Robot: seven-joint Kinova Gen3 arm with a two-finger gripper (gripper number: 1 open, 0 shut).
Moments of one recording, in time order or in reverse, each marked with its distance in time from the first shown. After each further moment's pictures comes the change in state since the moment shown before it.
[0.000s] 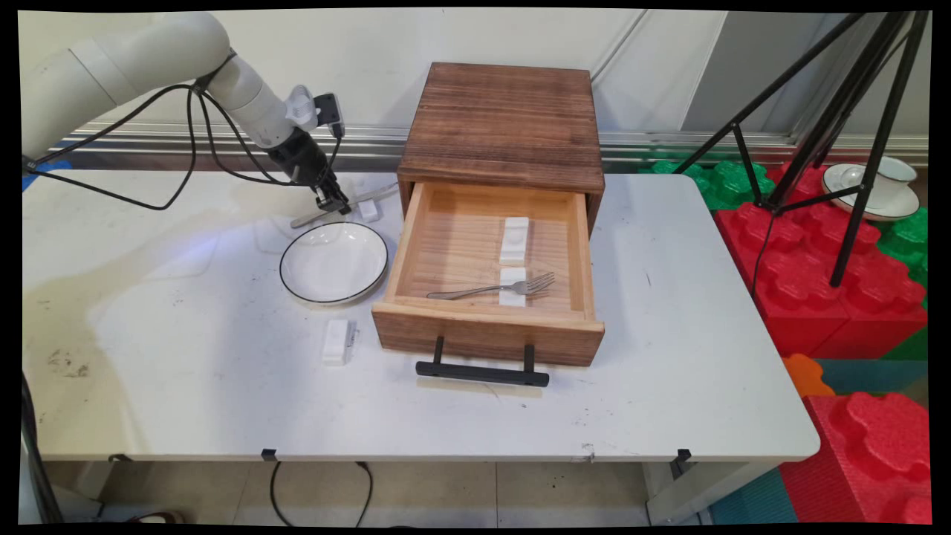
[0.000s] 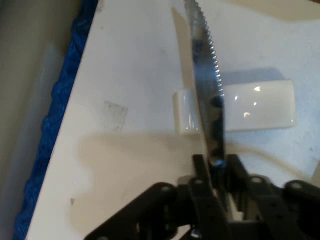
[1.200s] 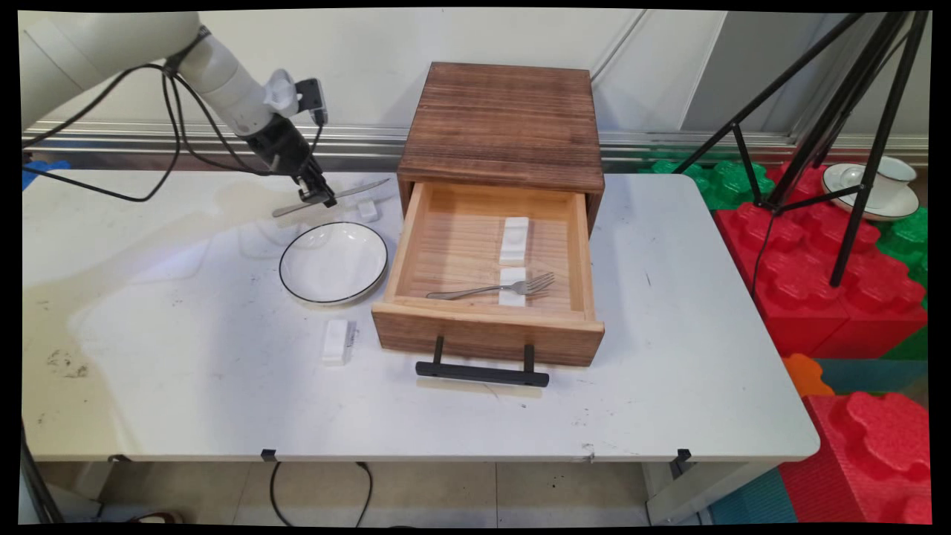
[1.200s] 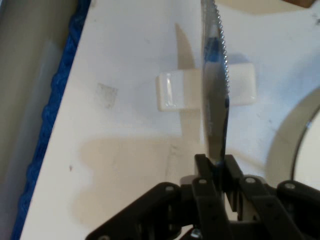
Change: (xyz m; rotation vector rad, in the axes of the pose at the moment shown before) arm -0.005 0.011 -0.044 -0.005 -0.003 0.005
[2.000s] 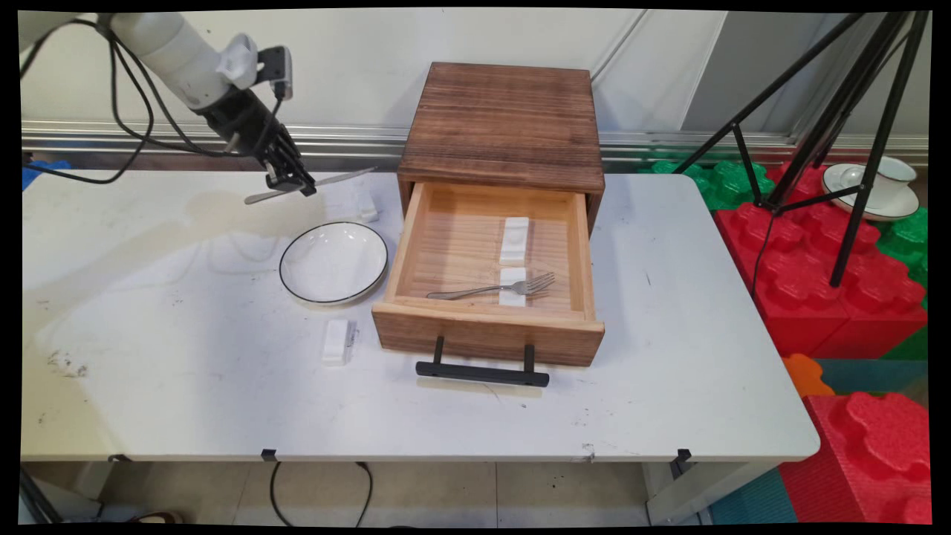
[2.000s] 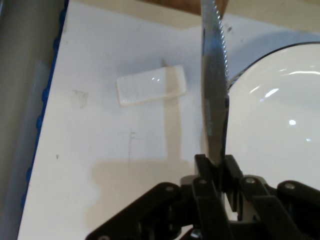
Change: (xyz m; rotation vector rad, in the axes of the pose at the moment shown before) arm -0.006 0.032 -0.082 -0.025 0.033 0.082
